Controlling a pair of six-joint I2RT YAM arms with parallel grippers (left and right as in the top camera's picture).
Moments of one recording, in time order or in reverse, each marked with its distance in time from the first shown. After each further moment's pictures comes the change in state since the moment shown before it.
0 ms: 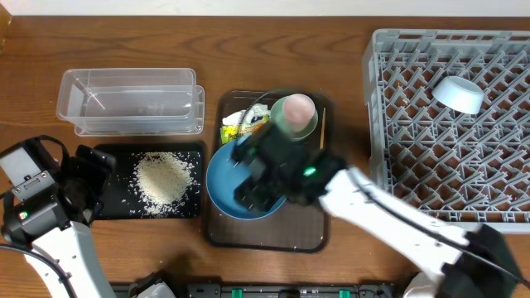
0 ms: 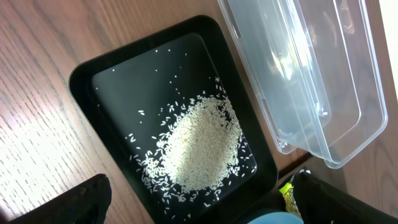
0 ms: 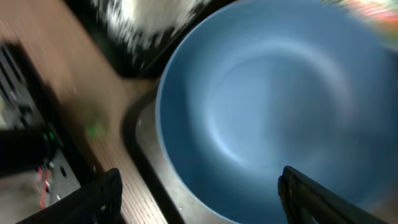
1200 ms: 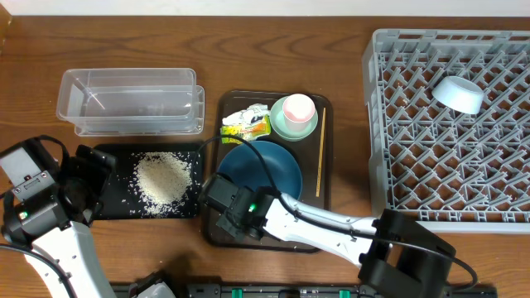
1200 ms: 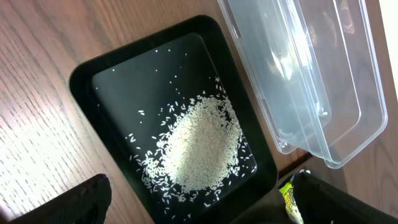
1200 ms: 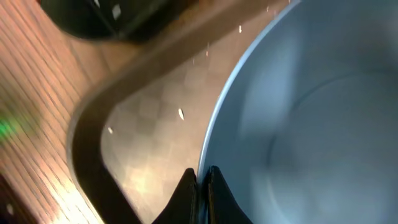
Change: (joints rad) left arm 0.000 0.000 0.000 0.000 0.000 0.000; right arm 0.224 0.247 0.001 0.146 0.260 0.083
